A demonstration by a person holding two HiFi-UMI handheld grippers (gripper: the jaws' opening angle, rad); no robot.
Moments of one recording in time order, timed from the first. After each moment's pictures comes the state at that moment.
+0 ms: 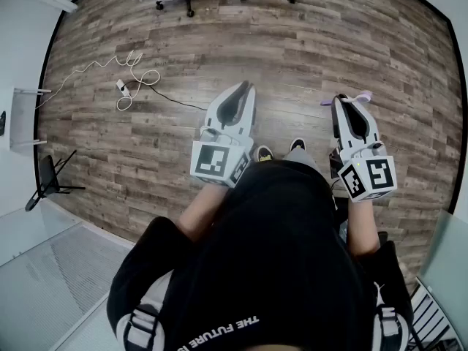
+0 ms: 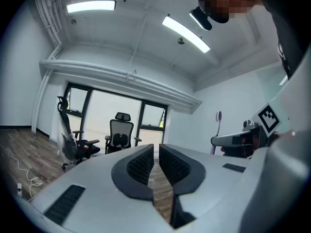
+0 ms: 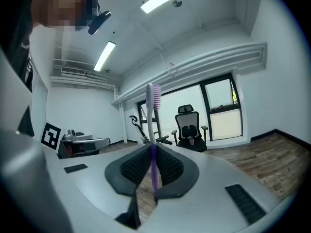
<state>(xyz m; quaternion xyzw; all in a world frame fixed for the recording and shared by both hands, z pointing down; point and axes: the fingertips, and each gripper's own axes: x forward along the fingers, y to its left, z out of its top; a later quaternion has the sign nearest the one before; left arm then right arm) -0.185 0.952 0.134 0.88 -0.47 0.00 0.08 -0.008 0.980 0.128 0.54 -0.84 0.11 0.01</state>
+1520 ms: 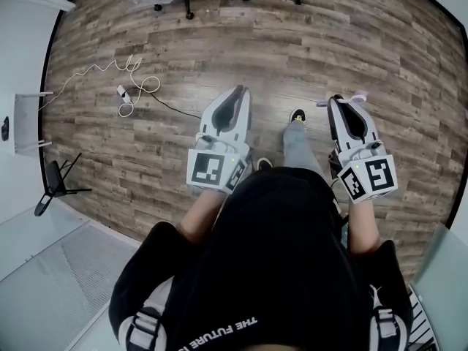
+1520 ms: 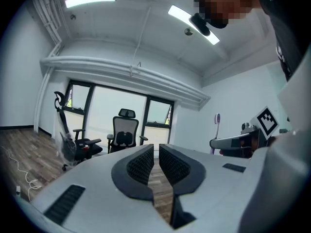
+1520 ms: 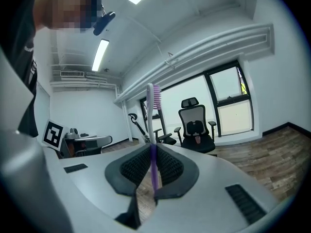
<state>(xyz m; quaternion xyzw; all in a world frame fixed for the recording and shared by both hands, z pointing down) -0.155 0.779 0.150 0.86 -0.50 0.02 0.09 0.021 0.797 0.155 0.50 -0.86 0.14 0.01</state>
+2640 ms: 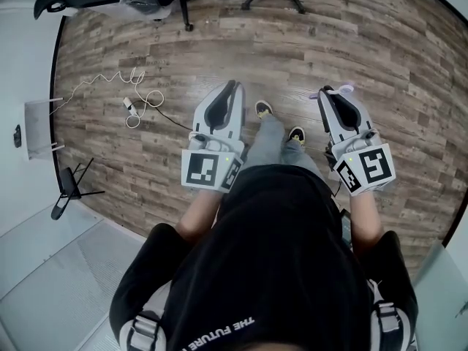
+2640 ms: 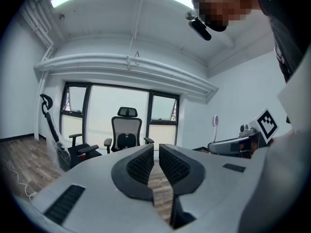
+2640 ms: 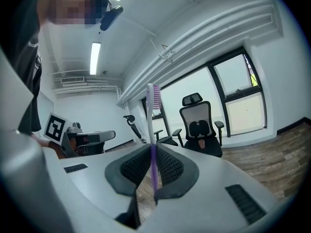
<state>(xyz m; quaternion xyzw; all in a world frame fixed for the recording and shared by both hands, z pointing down) -0.066 0.559 0.141 0.85 -0.52 0.05 0.07 0.095 0.571 0.168 0.45 -0.88 0.15 0.00</state>
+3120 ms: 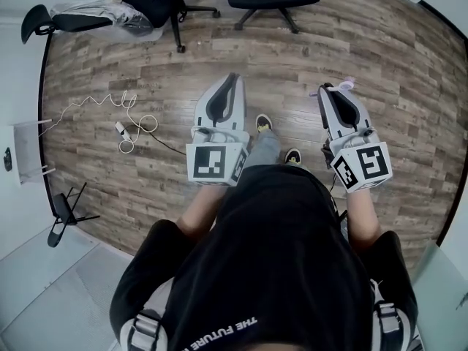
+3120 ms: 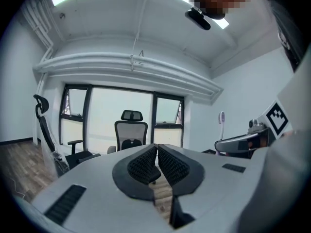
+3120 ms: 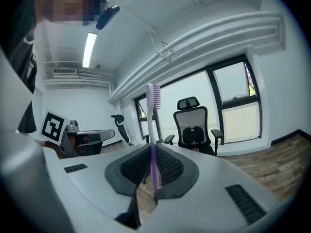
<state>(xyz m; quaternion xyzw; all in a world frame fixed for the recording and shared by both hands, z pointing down) -0.111 0.406 0.134 0.85 -0.52 0.04 0.06 0.052 0.432 0.153 0.49 -0.86 0.13 0.02</state>
